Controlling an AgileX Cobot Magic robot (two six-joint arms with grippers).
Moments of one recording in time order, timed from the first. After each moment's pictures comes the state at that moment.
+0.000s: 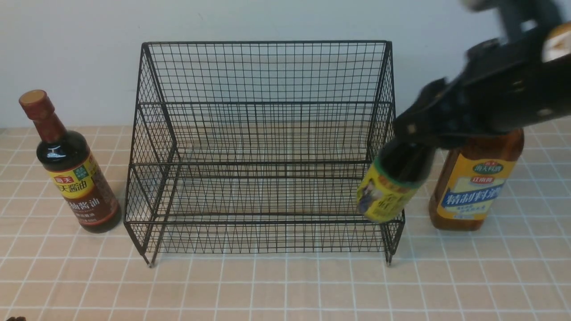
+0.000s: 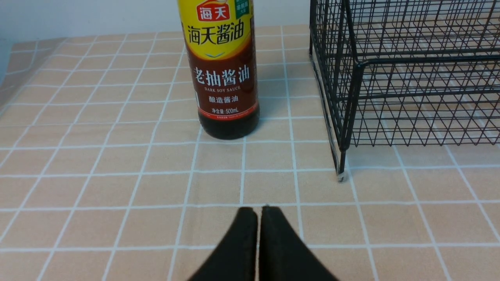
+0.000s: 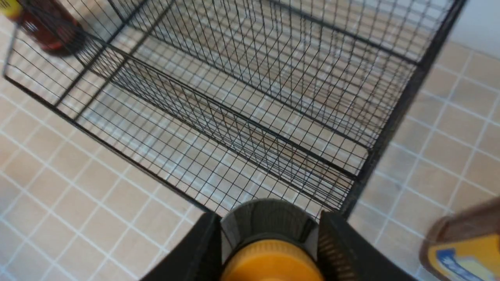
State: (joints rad) right arm 0.52 1.35 -1.32 0.14 0.95 -0.03; left arm 0.00 -0.02 0.03 0.04 0.38 -0.02
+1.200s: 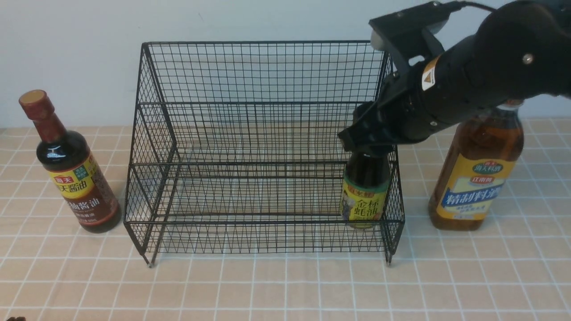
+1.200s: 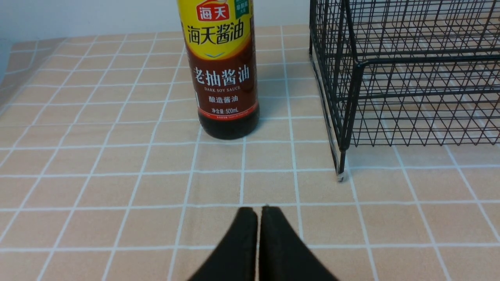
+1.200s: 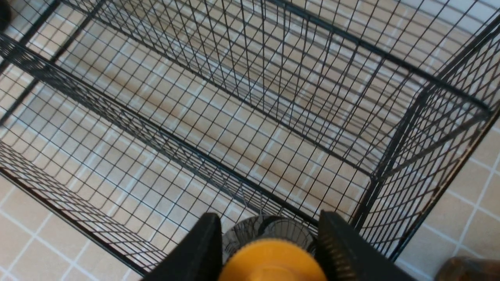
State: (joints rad) right arm 0.56 1.60 -1.39 0.03 0.87 0.04; left arm 0.00 -0.02 0.03 0.04 0.38 -0.02
